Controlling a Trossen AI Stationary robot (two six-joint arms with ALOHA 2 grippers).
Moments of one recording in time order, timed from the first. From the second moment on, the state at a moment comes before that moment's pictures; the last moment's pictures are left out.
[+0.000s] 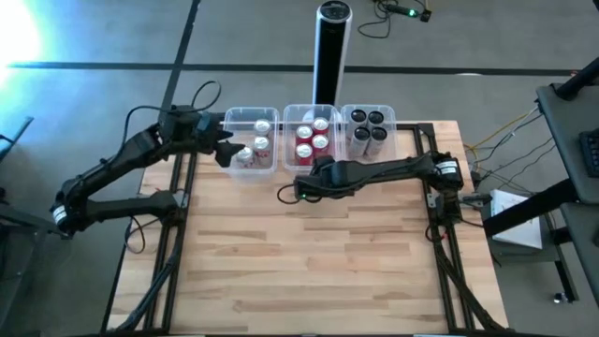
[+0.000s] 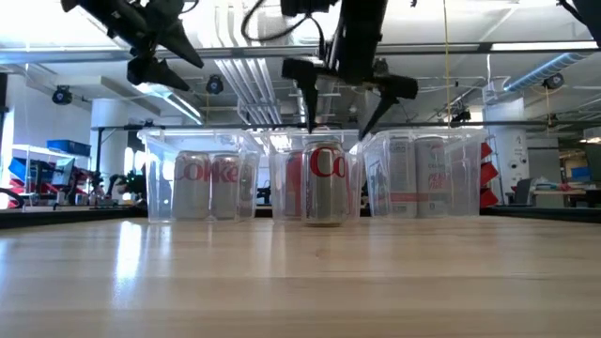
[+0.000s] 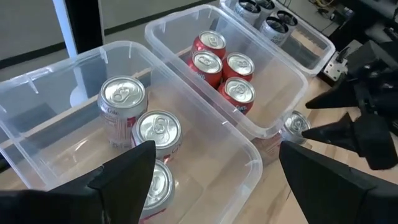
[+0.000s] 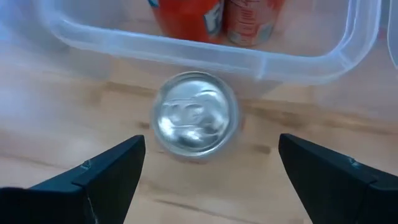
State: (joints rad) left arm 0.64 0.88 0.93 -0.61 0.12 -0.27; right arm 0.00 1.99 1.70 -1.07 0.45 1.32
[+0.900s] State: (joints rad) left arm 0.64 0.89 0.92 -0.61 0.12 -0.27; right arm 0.01 2.02 1.73 -1.00 0.44 1.26
